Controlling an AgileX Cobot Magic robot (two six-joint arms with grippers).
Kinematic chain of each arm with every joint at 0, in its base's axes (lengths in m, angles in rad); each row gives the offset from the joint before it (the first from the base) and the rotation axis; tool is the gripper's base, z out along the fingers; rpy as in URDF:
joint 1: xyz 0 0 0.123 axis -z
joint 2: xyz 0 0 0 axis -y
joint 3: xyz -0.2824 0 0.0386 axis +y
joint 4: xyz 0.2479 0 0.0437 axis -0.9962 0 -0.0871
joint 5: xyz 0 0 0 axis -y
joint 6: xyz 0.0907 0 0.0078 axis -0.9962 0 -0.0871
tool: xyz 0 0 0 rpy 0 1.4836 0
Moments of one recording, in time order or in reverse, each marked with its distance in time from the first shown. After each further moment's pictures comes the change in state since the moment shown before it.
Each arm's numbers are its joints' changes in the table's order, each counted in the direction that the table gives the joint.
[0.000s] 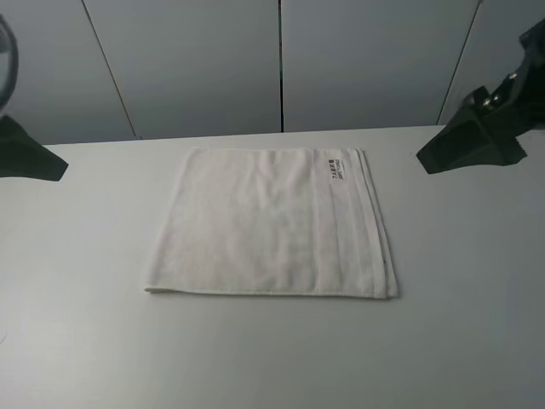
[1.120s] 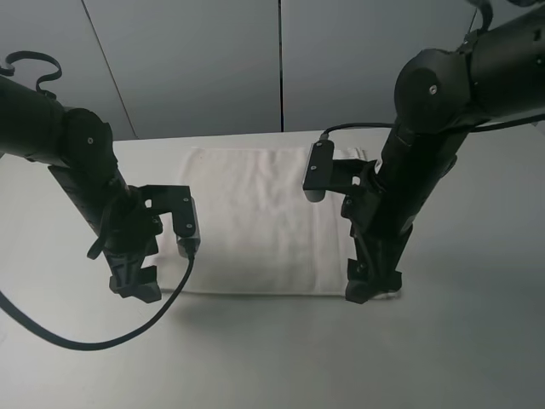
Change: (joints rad) left arm 0.437 -0.599 -0.011 -0.357 0.224 -0.076; right arm -0.349 -0.557 -0.001 0.201 0.186 0.253
